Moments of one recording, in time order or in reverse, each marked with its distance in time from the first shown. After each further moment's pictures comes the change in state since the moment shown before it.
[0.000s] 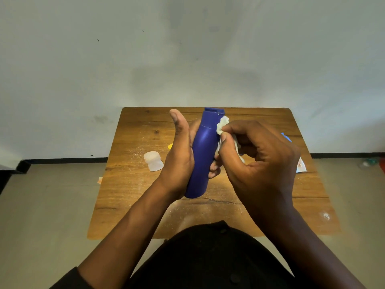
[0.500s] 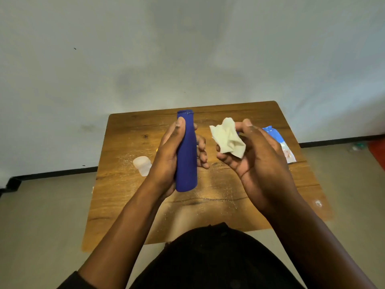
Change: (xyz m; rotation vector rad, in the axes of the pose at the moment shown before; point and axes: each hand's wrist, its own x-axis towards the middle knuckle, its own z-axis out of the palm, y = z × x) left_hand 0.027 -0.029 -0.013 -0.156 -0.019 -0.023; right_hand 0.004 0.026 -0.018 1.012 0.058 1.052
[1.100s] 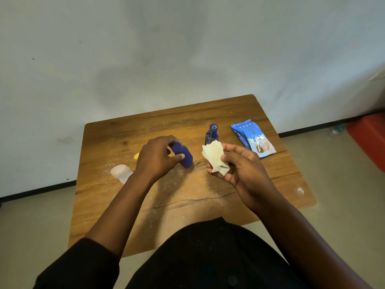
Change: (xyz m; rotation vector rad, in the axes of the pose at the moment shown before) left_hand 0.077 -0.065 -0.049 1.424 0.097 0.094; right_hand 0.030 0.017 -0.070 -0.147 0.085 0.218
